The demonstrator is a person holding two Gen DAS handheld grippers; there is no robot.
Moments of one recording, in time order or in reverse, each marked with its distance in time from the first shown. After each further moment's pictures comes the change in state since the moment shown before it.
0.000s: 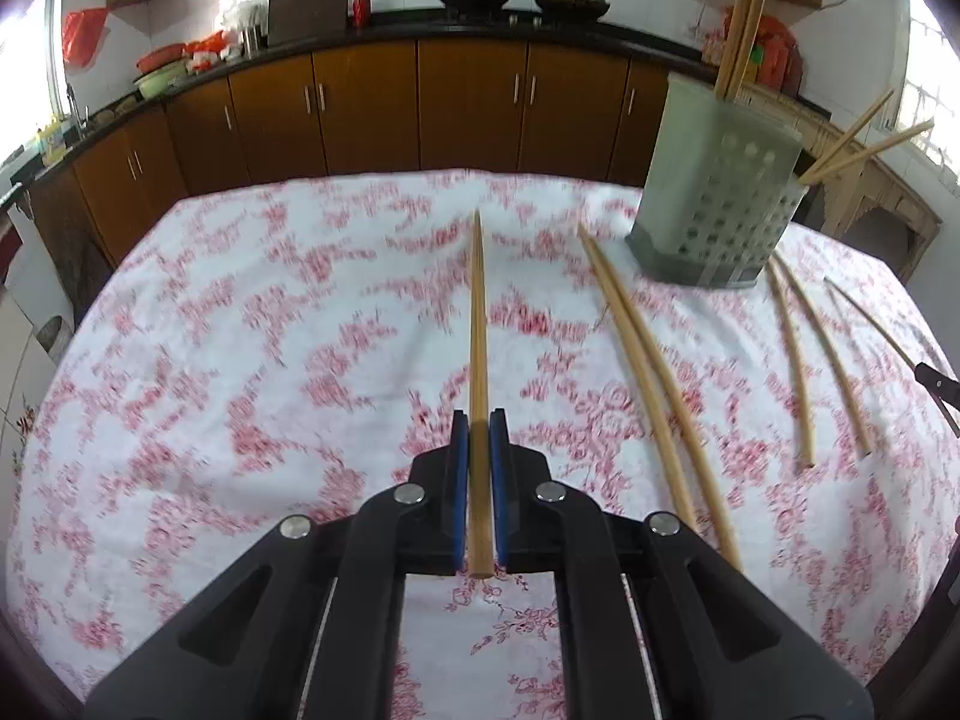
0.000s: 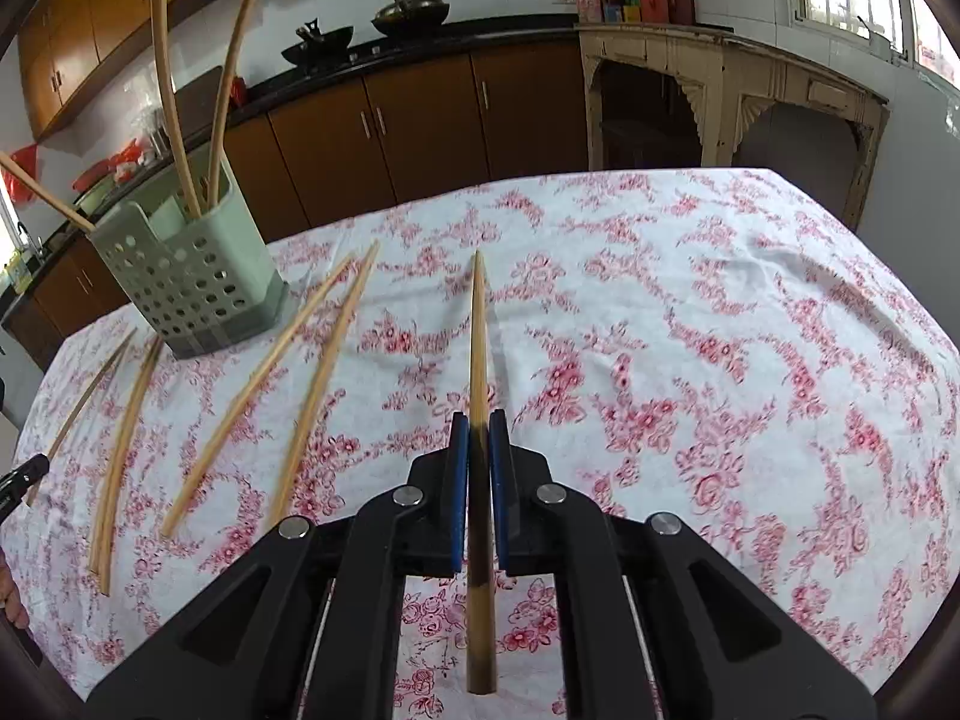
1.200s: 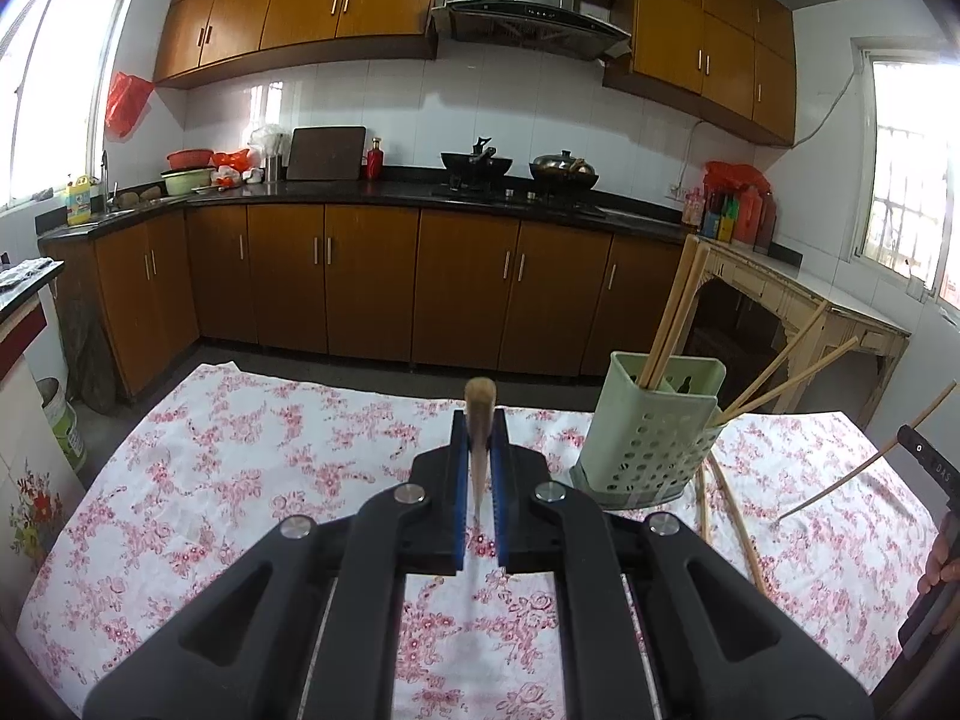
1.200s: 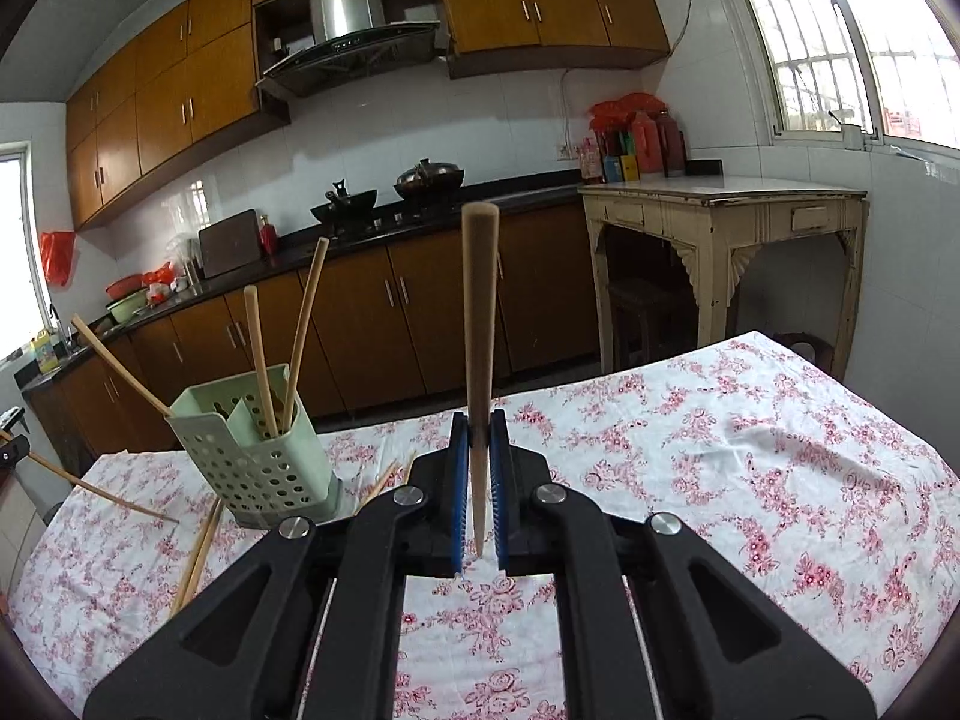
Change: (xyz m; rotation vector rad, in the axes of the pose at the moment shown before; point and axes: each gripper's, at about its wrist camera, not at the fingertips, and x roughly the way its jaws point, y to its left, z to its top) left arm -0.094 -0.004 0.067 -0.067 -0.391 -0.041; right arm -0.073 0.003 0.048 0.017 -0.400 0.049
